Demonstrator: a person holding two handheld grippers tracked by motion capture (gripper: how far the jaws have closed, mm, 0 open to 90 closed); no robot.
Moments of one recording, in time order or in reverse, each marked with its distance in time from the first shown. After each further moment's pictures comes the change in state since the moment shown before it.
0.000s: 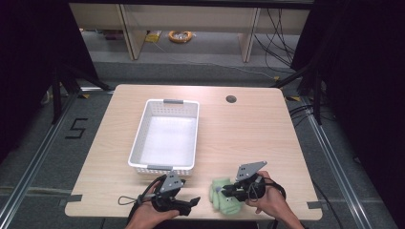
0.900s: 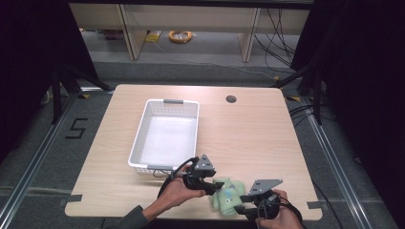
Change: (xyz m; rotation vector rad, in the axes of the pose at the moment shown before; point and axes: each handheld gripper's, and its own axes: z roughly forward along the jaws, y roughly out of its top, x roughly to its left) left arm -0.001 0.055 0.068 0.071 -0.128 0.045; right arm 0.037 -0.038 -0.023 0.050 -0.151 0.199
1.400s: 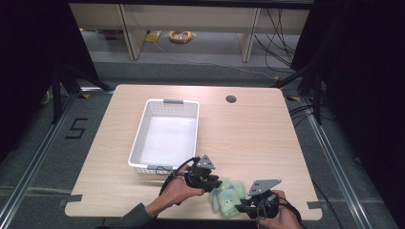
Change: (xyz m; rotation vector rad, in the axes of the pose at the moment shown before) left arm 0.008 -0.006 0.008 0.043 -0.035 -0.045; right arm -0.003 -0.003 0.003 0.022 0.024 0.003
